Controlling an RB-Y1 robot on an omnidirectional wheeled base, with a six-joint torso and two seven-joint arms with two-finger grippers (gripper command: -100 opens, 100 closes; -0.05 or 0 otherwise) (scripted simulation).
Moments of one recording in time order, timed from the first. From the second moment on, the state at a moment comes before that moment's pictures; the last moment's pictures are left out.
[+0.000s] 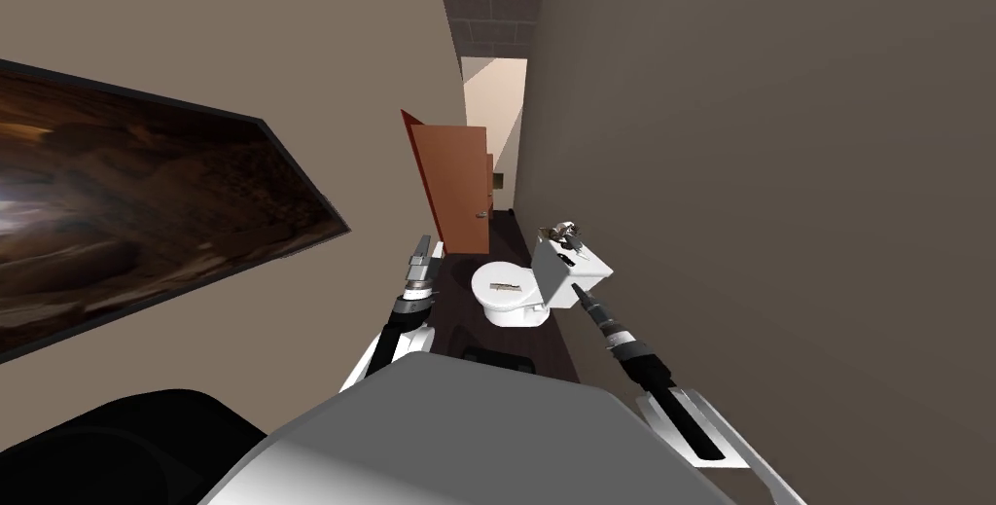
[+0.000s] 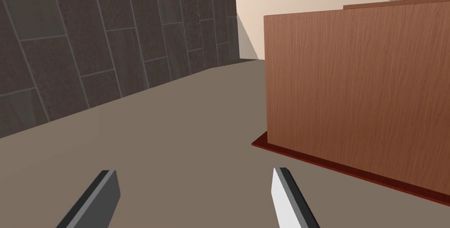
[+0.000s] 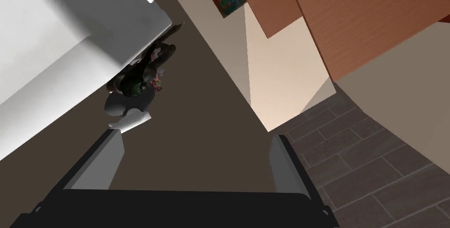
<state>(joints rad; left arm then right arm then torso) 0.55 0.03 -0.07 -2.27 -0.03 -0.54 -0.05 0.55 -0.57 -0.04 -1.89 0.28 -0.33 0.11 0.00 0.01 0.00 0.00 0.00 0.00</state>
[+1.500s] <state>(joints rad) 0.55 0.03 -0.07 -2.27 -0.03 -0.54 -0.05 0.64 -0.98 -0.08 -1.60 0.44 -0.30 0.24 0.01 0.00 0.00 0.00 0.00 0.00</state>
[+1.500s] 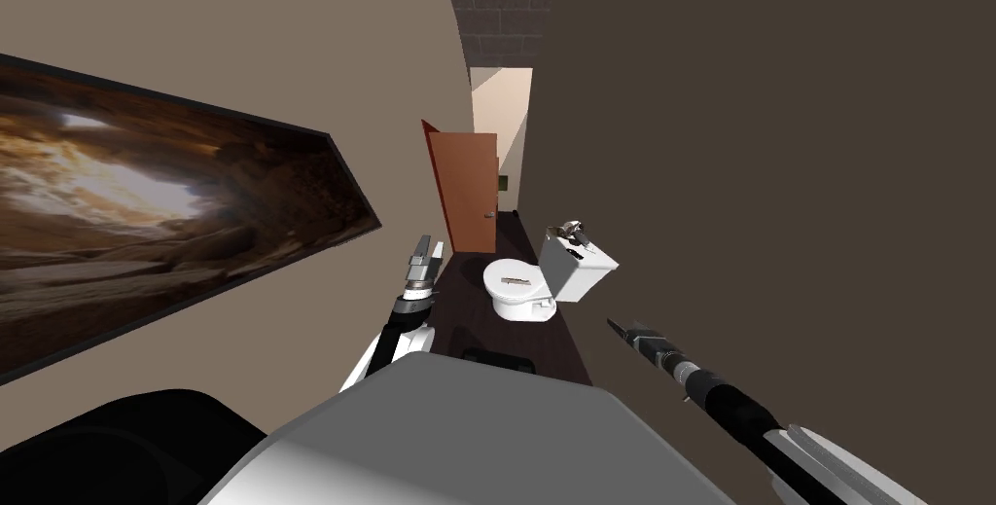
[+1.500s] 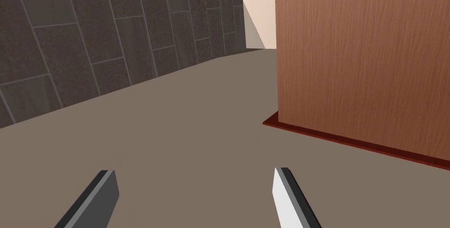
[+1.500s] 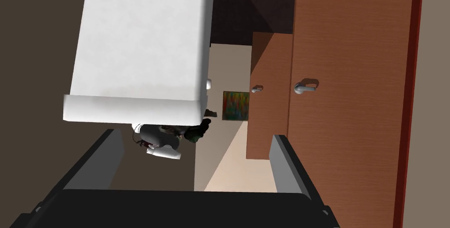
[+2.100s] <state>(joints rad) 0.55 0.03 -0.07 -2.27 -0.03 -0.54 -0.05 0.64 -1.12 -0.10 -1.45 0.46 -0.32 0.25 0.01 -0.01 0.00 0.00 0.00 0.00</state>
